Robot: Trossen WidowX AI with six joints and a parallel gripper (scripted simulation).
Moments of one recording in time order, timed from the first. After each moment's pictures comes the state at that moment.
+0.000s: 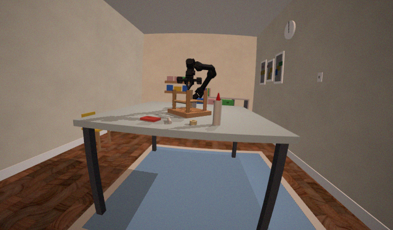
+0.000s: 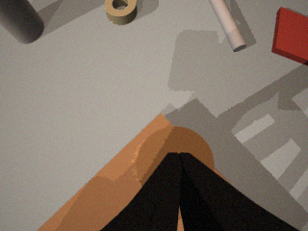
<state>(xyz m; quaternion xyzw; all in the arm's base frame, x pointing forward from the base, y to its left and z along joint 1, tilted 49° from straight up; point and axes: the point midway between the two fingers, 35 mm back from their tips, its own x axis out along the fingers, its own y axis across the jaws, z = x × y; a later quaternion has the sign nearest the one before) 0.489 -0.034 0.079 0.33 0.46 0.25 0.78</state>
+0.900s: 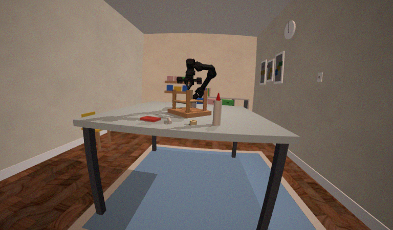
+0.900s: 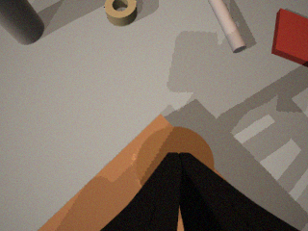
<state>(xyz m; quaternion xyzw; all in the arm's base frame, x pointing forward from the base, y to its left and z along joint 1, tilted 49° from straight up) 0.489 -0.033 0.079 0.33 0.46 0.25 0.78</state>
